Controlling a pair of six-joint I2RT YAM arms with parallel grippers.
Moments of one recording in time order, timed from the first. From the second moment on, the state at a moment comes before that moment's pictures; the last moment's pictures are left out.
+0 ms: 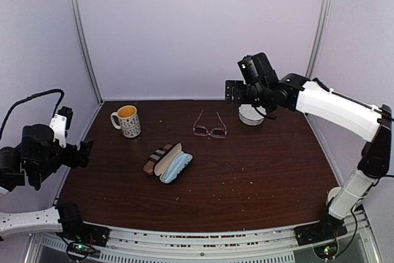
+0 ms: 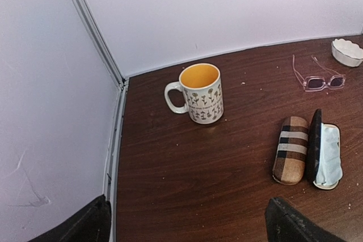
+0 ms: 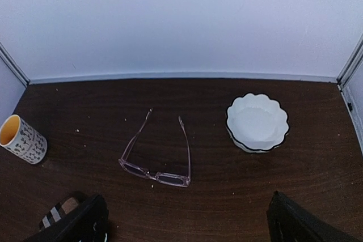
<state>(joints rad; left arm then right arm) -0.94 0.45 0.84 -0.94 -0.80 -0.25 0.78 1.60 1.54 -0.51 0.57 0.46</state>
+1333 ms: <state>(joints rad) -0.90 0.43 0.82 -0.88 -0.72 -0.19 0.56 2.37 2.02 -0.72 0.05 0.93</state>
